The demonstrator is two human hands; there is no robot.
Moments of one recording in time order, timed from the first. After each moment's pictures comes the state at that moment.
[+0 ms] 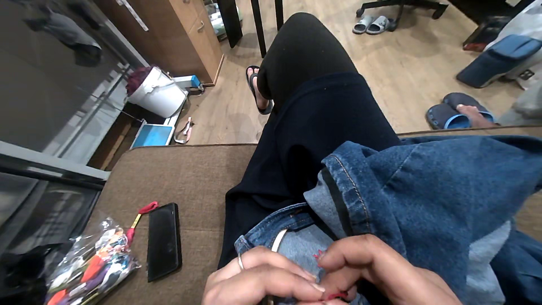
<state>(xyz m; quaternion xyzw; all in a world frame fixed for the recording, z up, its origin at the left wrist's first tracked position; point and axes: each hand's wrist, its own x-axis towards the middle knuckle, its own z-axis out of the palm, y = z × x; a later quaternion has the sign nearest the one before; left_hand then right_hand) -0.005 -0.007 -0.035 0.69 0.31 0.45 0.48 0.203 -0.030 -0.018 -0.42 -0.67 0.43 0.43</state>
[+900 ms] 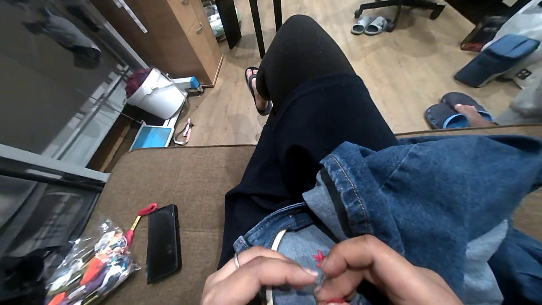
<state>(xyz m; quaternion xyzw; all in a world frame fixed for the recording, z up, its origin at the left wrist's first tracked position) -0.009 -0.007 -0.038 0.70 0.31 0.44 0.47 0.205 -0.031 -0.018 -0.42 -0.66 0.44 0.43</state>
